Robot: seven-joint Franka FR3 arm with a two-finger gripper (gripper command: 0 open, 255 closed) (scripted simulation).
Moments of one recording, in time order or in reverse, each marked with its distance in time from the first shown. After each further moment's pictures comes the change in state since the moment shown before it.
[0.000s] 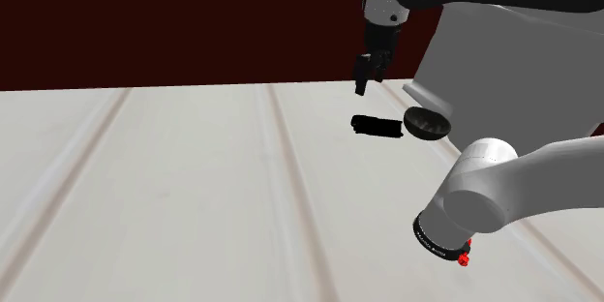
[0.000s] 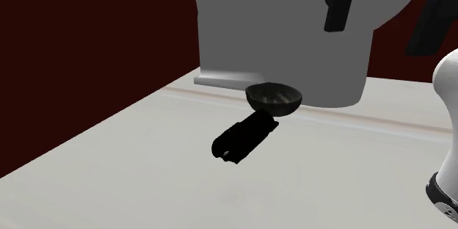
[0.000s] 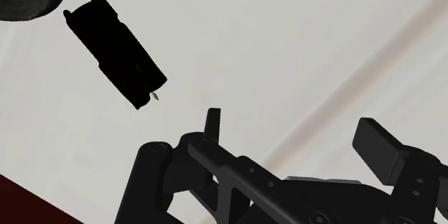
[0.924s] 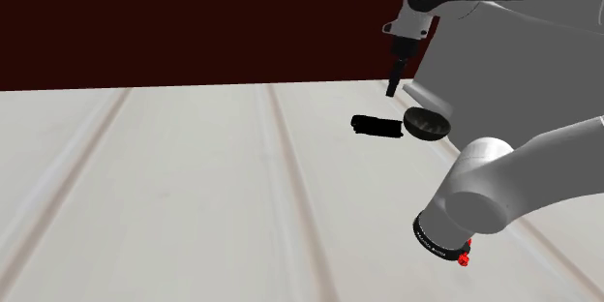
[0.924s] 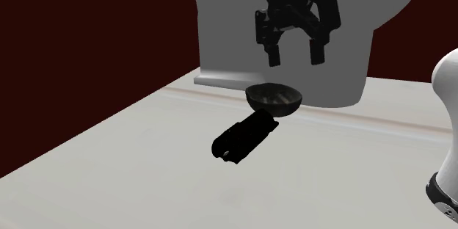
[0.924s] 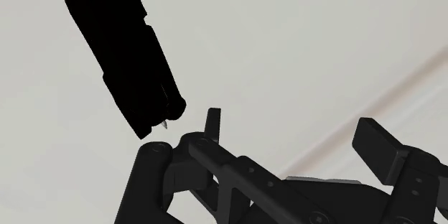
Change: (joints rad) arm 0.034 0.163 -0.513 0.043 -0.023 0.010 -0.658
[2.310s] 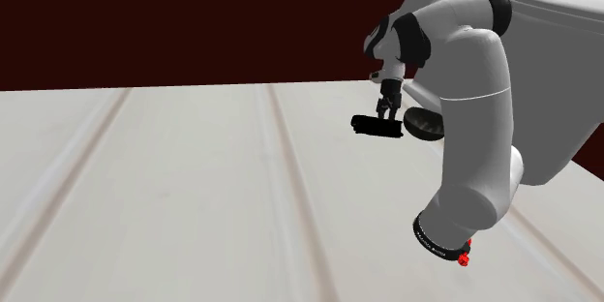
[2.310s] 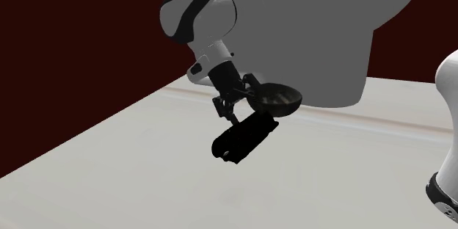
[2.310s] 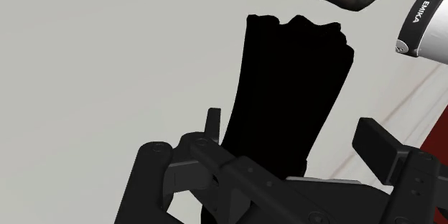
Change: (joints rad) arm -0.124 1.152 -0.321 0.509 0.499 -0.185 -1.228
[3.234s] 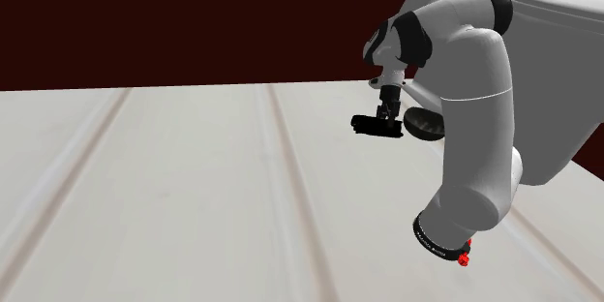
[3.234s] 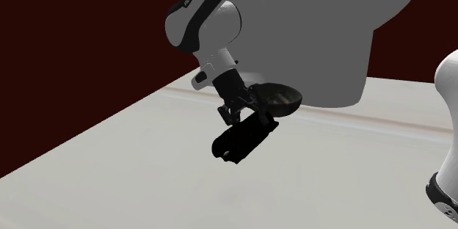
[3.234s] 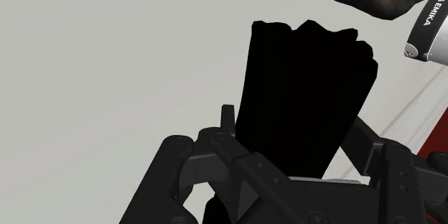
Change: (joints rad) arm 0.023 -0.013 0.000 -0.075 0.004 0.059 -0.006
